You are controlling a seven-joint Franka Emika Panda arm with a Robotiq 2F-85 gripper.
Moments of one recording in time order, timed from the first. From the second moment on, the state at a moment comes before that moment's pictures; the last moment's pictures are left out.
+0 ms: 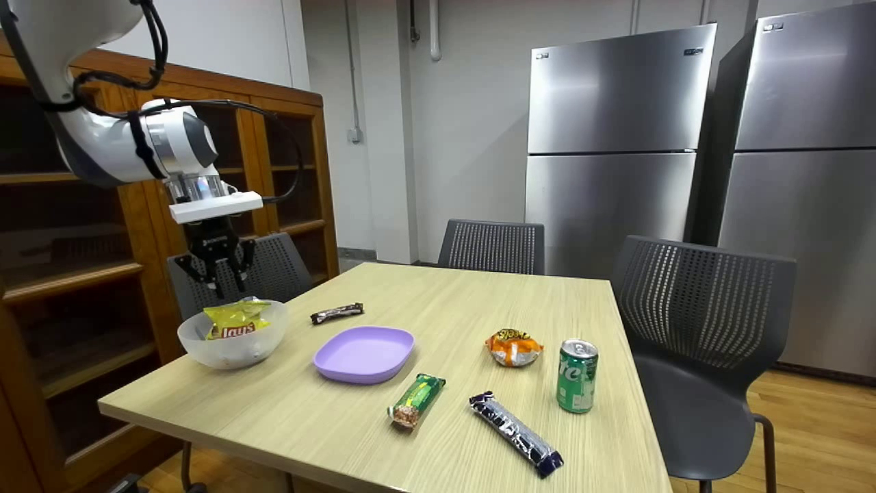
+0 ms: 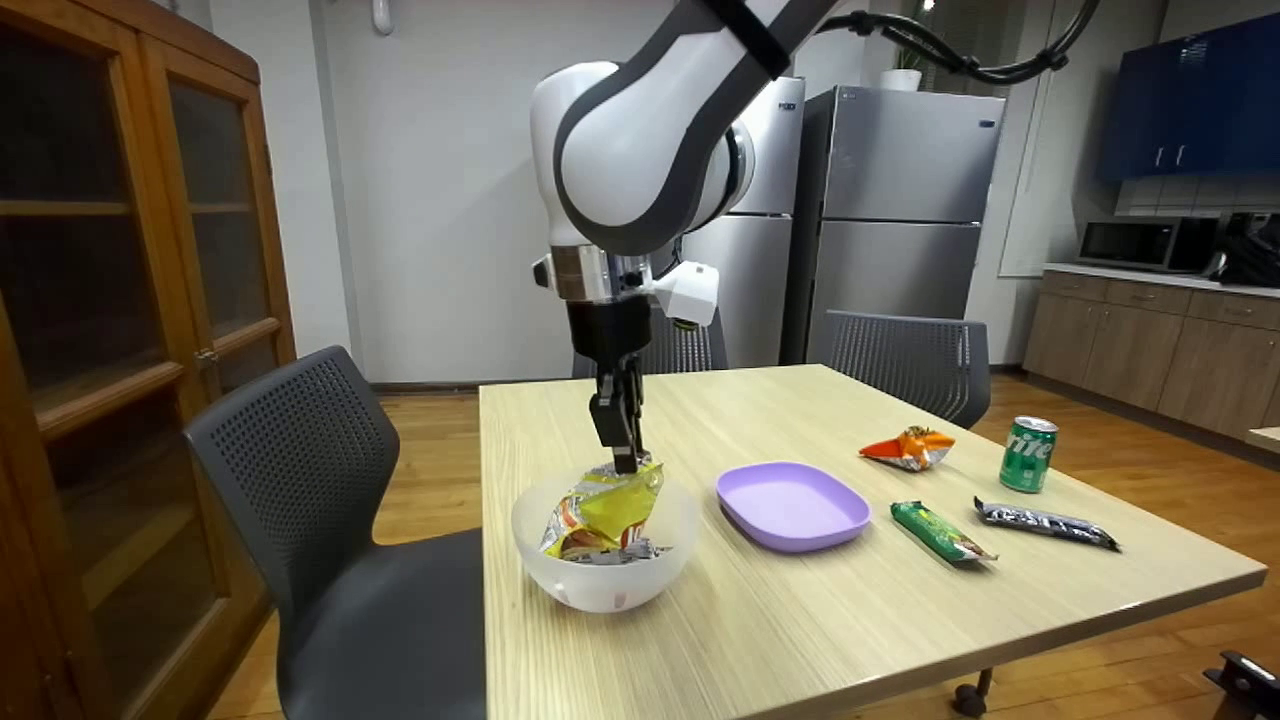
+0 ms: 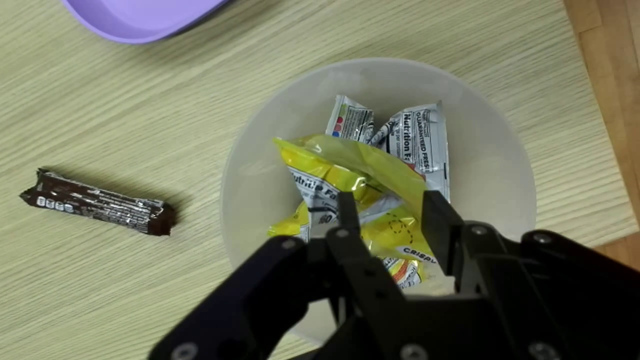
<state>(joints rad) 0.28 0.48 0.20 -1.92 -0.35 2.30 -0.39</state>
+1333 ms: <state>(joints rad) 0.22 0.50 0.16 -1.83 -0.30 2.27 -0.38</state>
